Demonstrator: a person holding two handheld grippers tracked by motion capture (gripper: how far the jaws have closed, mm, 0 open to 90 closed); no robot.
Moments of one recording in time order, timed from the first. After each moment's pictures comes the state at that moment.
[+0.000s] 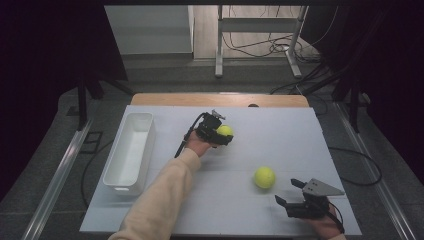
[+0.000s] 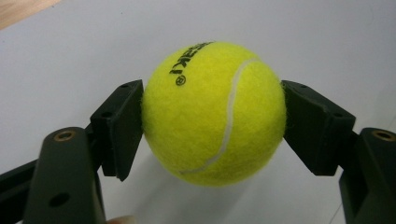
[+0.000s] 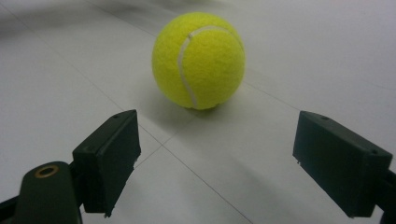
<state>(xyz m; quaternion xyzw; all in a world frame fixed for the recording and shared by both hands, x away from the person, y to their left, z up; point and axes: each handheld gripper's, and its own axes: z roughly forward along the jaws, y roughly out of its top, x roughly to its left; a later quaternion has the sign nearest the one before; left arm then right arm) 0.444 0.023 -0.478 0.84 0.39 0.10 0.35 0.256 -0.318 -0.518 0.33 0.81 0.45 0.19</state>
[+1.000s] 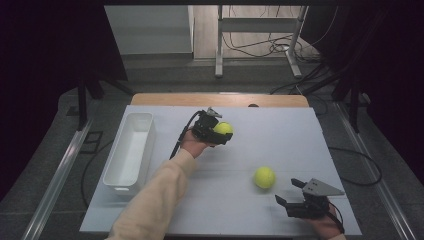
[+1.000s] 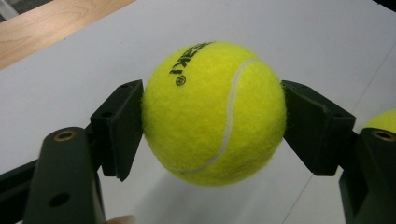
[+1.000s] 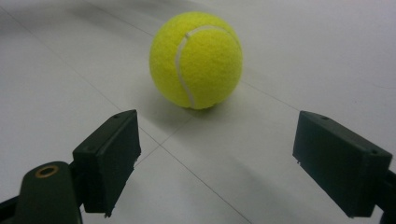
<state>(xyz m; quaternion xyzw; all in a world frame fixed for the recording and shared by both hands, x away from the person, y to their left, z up) 0.422 0.035 -0.451 0.84 0.37 0.11 0.39 0.256 -0.318 -0.518 0.34 0.81 0.44 0.19</state>
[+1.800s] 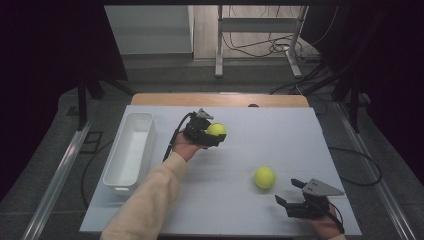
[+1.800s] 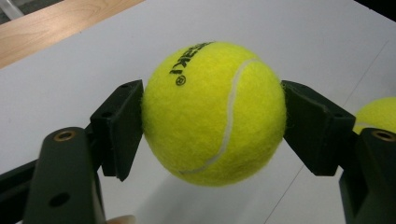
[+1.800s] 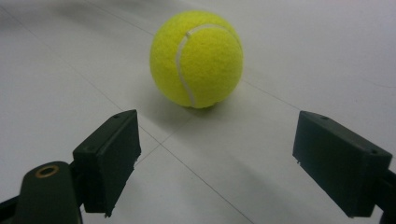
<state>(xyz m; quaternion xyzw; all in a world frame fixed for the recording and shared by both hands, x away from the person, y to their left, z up) 0.408 0.059 -0.448 0.83 0.38 0.11 0.40 0.256 -0.318 -0.518 0.34 0.81 0.44 0.19</state>
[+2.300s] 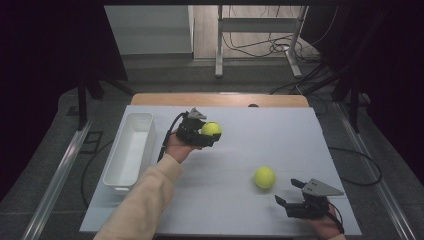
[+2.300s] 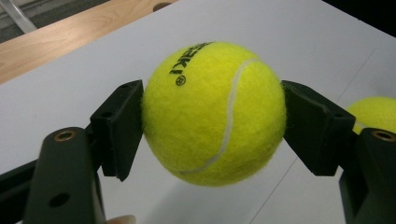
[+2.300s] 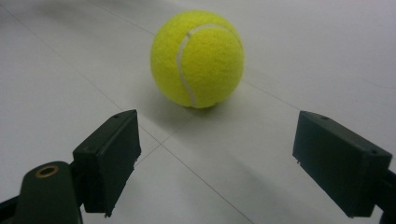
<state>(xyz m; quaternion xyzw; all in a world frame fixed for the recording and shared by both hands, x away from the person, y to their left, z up) 0.393 0.077 -0.436 0.82 0.38 0.12 0.42 0.256 -0.317 -0.518 0.33 0.81 0.44 0.20</state>
